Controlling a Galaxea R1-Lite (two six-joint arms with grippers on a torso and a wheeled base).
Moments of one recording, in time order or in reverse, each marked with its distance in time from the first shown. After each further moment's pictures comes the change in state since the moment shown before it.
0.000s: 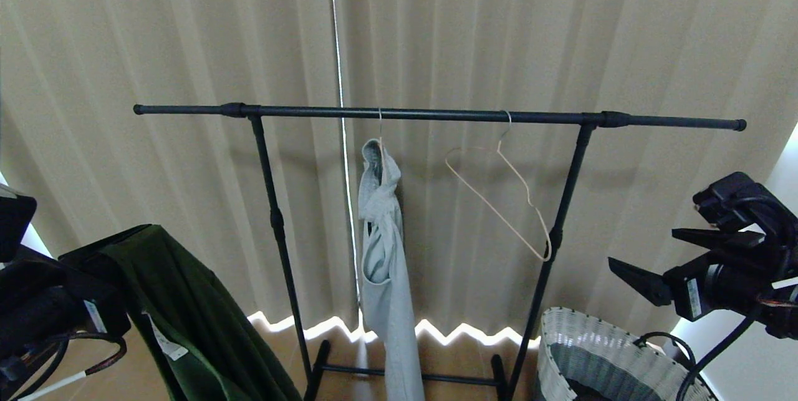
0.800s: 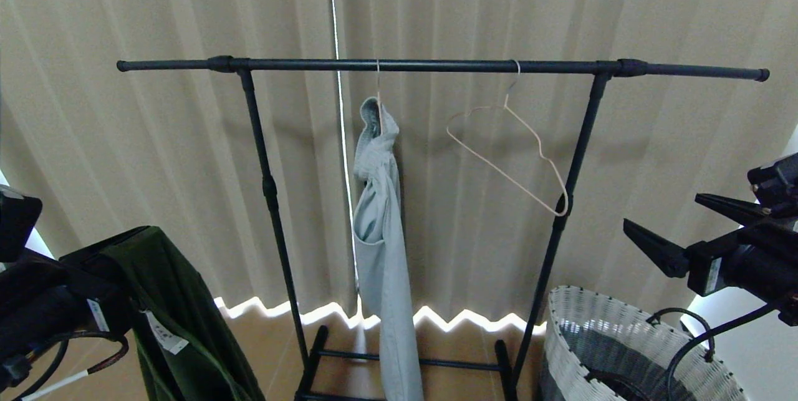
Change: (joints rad) left arm 0.003 0.008 0.003 -0.001 0.026 0.002; right arm -0.006 -0.043 0.110 -0.341 0.002 0.005
